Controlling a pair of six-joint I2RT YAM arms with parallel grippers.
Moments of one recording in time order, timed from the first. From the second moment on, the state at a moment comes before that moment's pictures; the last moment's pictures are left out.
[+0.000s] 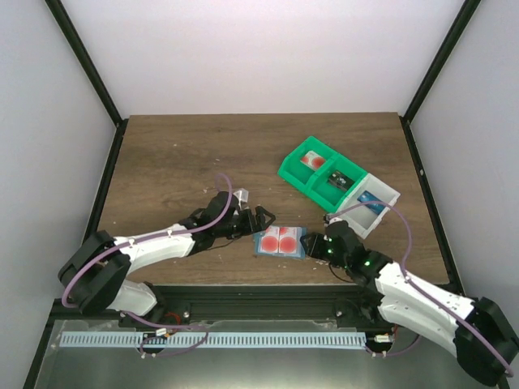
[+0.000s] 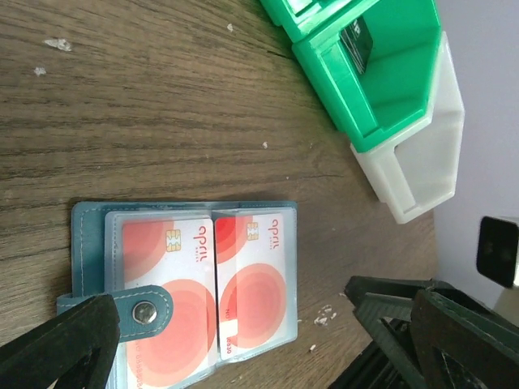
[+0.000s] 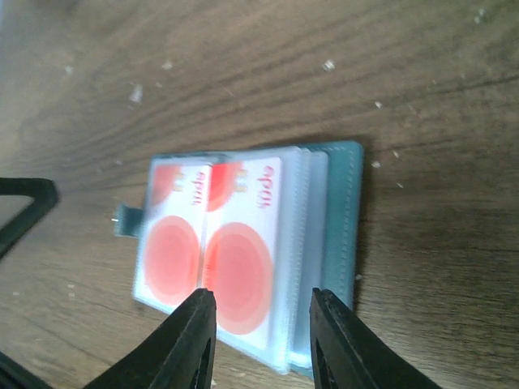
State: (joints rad) left arm -0.80 1.41 0.65 0.13 0.23 -1.00; right arm 0.71 0.78 0.26 -0.14 -0.02 0.88
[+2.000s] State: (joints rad) left arm -0.80 1.56 0.54 0.31 0.38 -0.97; right arm 0.81 1.29 0.38 0.13 -0.09 0.81
